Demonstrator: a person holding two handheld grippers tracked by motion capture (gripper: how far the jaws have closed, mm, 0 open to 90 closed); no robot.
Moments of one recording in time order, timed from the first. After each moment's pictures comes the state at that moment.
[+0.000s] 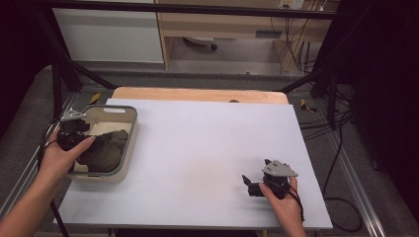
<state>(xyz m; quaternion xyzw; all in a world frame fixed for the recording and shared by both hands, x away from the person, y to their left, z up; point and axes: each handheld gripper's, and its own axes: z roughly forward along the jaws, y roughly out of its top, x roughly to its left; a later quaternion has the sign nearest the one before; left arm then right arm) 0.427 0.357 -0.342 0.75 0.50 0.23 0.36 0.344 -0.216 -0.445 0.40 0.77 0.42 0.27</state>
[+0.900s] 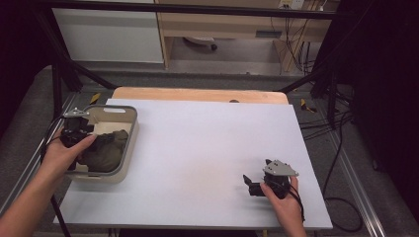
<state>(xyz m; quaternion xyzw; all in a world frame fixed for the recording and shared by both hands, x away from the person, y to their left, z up) 0.437 0.356 -0.345 0.76 0.50 0.19 0.37 0.345 -0.218 -0.445 0.40 0.77 0.42 0.27</state>
